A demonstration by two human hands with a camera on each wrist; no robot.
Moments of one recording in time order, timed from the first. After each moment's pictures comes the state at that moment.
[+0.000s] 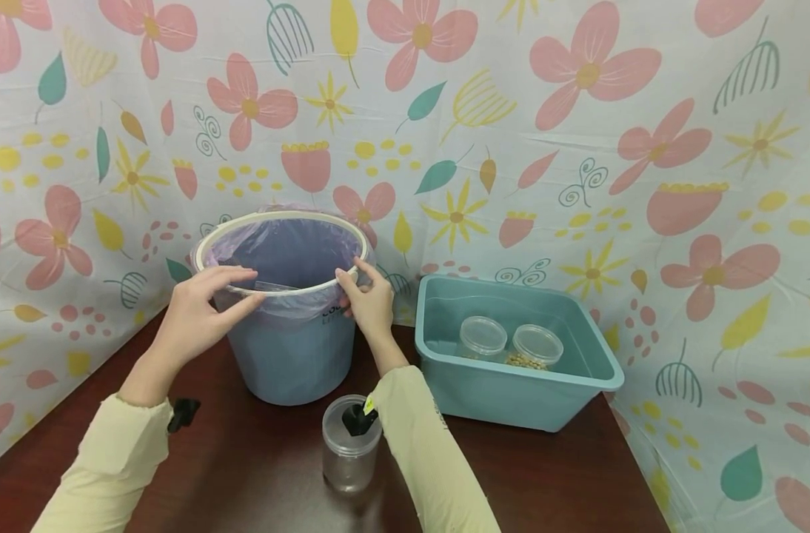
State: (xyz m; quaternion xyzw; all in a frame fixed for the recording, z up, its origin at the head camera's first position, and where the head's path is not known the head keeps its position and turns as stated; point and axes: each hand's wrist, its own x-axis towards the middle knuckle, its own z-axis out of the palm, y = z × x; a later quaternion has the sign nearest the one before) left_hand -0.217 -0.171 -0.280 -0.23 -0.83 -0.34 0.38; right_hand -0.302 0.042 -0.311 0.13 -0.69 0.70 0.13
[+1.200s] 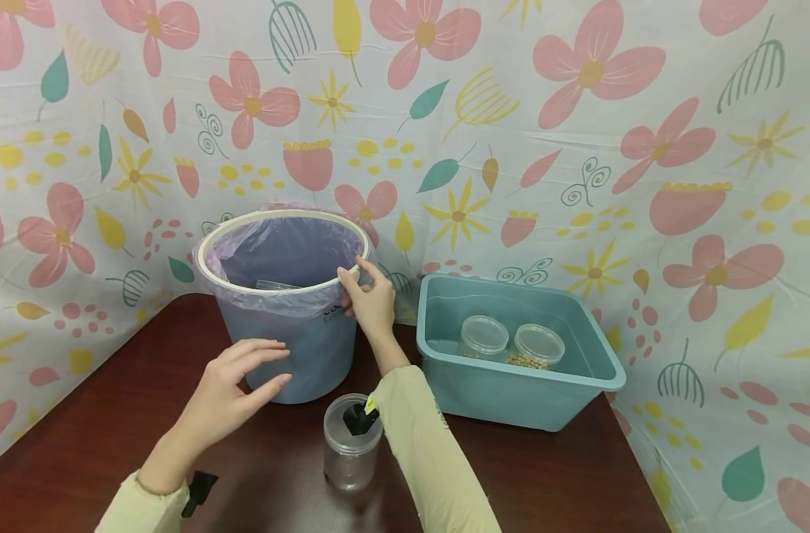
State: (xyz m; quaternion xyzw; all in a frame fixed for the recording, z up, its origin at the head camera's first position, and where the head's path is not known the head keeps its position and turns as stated) left_hand -0.170 -0.136 -0.342 -0.30 -0.82 -0.33 0.37; right_hand -0.305 0.041 -0.314 0.13 -0.70 0.69 0.14
